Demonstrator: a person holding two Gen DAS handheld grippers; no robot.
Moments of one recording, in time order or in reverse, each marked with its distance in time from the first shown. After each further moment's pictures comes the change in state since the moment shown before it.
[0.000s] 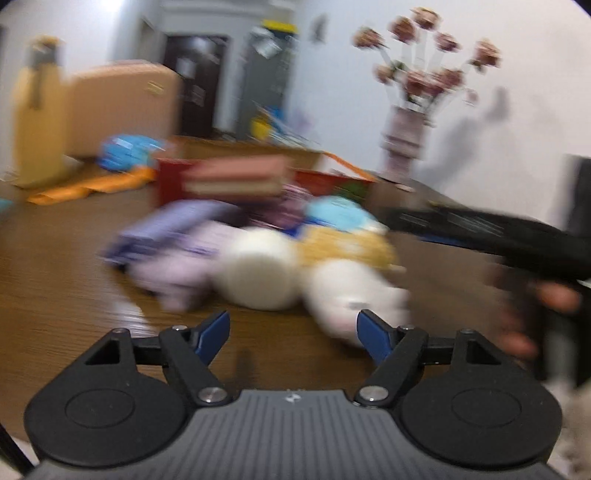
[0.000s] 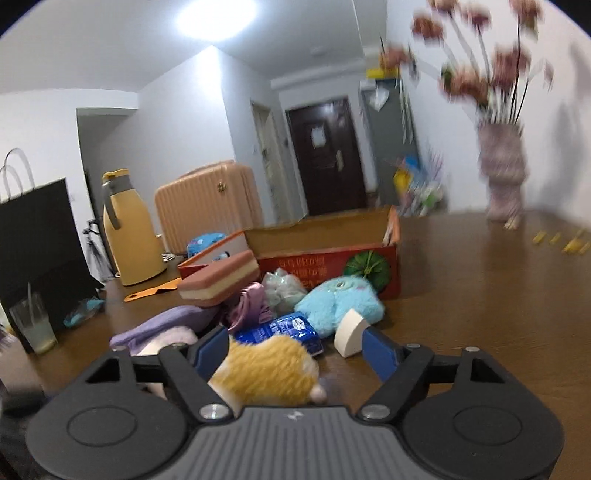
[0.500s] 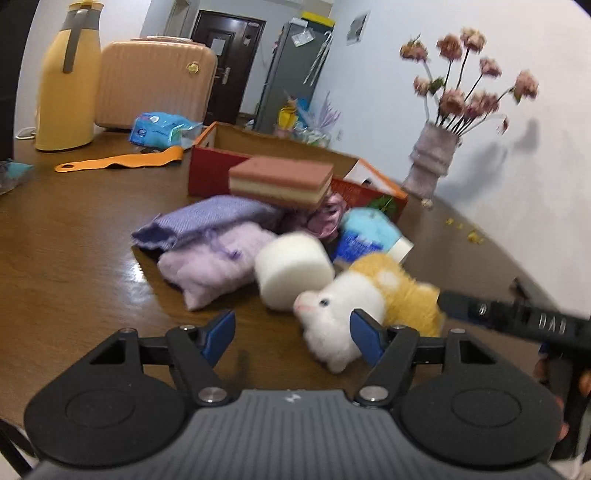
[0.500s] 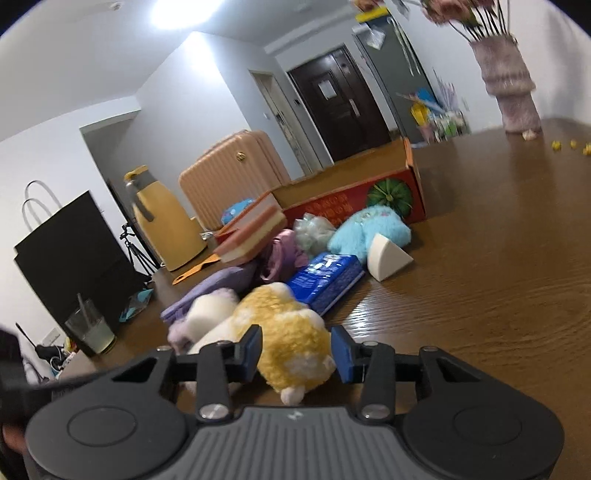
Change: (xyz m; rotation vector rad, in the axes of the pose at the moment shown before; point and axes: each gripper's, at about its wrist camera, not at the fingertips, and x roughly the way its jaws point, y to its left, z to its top) left arm -0.011 0.044 0.018 -0.152 0.012 0.037; right arm -0.036 -0.002 -0.033 0.149 0.109 0.144
